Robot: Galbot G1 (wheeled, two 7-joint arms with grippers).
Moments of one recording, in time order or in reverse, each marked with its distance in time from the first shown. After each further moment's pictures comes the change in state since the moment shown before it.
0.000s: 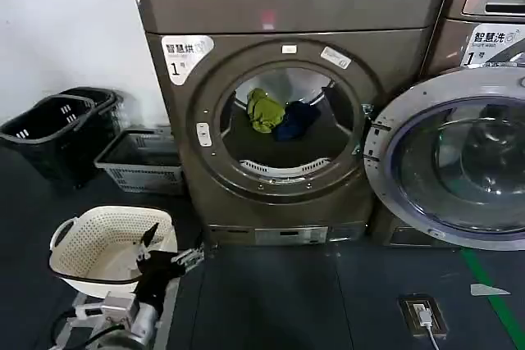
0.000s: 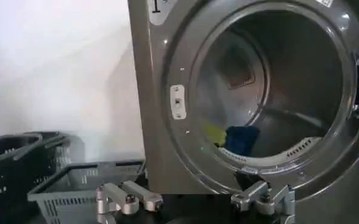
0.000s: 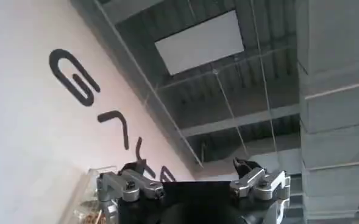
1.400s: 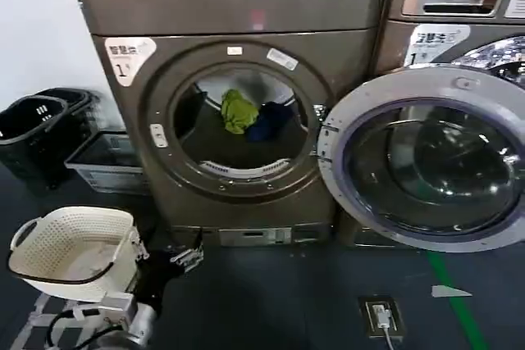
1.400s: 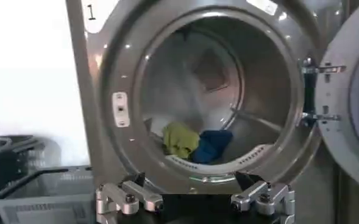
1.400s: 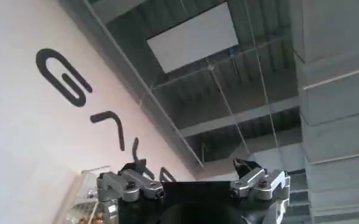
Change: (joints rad) left arm 0.002 -0.005 -0.006 -0.012 0.002 0.003 0.015; right arm 0.015 -0.003 -0.008 -0.003 0.032 0.000 -0.003
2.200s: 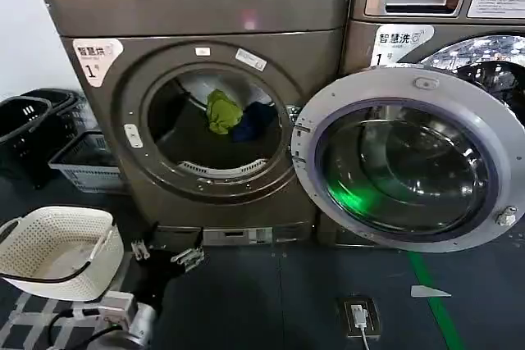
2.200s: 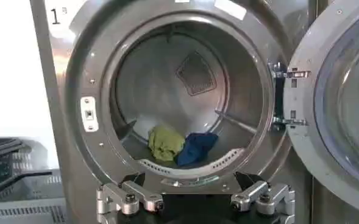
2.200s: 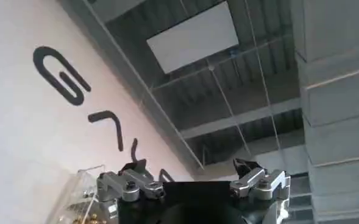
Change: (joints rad) left arm 0.000 0.001 0.002 -0.008 -0.004 0.000 0.003; right arm -0.013 -0.004 0.014 0.001 0.027 0.023 -0.005
